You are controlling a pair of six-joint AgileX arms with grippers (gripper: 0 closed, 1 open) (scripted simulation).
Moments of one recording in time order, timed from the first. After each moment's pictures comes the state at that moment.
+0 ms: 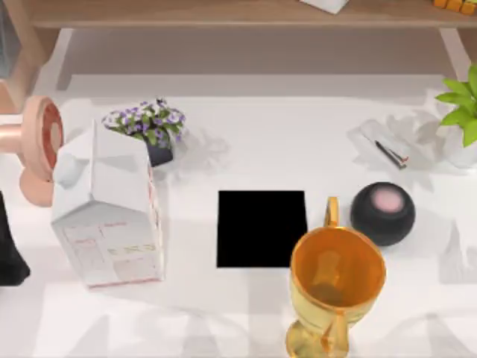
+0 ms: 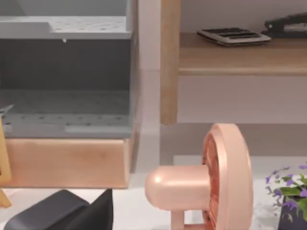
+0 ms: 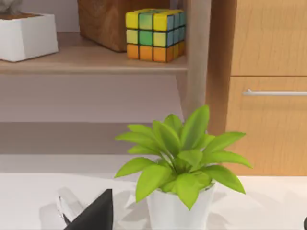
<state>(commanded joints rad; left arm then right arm) 0.00 0.00 0.00 0.00 0.00 0.00 0.00 0.00 0.00 0.00 0.00 0.00</state>
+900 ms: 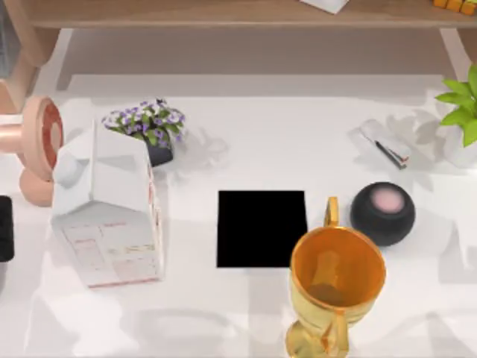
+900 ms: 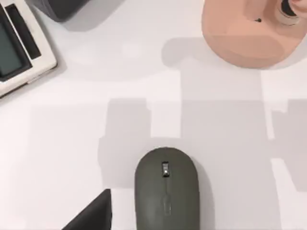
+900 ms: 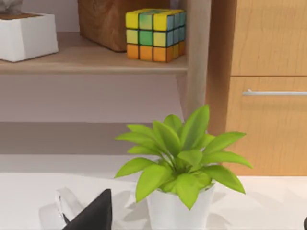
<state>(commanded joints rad) 0.10 0.88 0.58 -0.58 0.00 0.06 0.00 0.00 0.00 0.00 0.00 0.00</state>
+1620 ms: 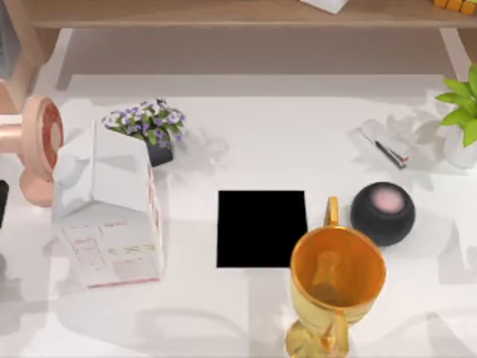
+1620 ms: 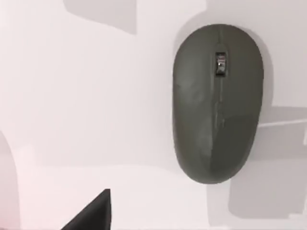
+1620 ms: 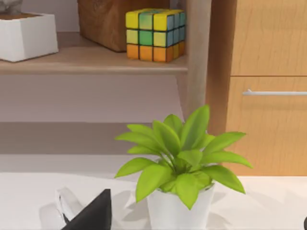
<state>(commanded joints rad) 0.18 1.58 1.07 -1.05 0.00 0.11 0.00 0.00 0.00 0.00 0.00 0.00</state>
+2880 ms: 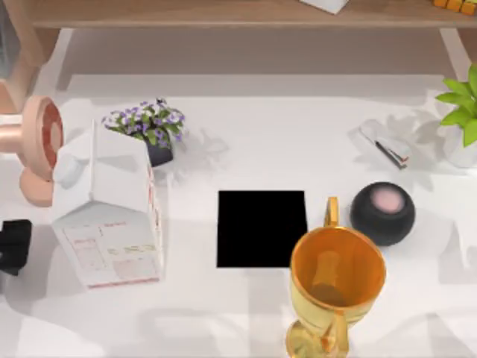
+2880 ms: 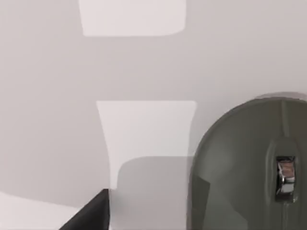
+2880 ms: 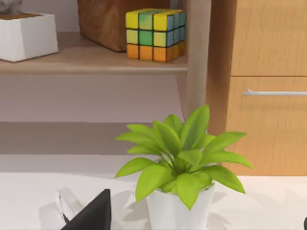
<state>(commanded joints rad) 0.19 1.78 0.84 -0.63 0.00 0.12 0.00 0.00 0.00 0.00 0.00 0.00</state>
